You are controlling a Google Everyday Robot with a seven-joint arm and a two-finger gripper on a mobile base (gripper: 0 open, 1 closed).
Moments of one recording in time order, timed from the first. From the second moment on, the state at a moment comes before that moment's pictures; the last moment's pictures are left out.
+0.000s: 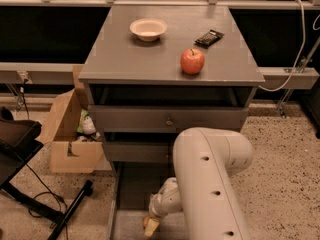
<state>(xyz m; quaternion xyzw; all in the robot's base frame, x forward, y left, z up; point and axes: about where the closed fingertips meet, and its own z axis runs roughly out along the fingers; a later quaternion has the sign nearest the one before) 0.494 0.053 0.184 -0.64 0.74 0.14 0.15</state>
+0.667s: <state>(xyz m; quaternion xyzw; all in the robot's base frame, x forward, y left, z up) 0.481 0.062 0.120 -0.63 0.75 0.15 0.12</state>
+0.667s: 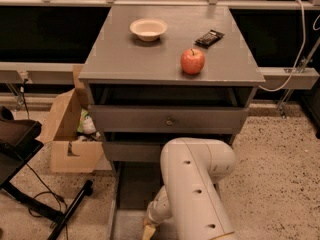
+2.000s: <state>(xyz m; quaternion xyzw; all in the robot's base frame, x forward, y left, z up) 0.473 0.066 0.111 -0.63 0.75 0.15 0.11</state>
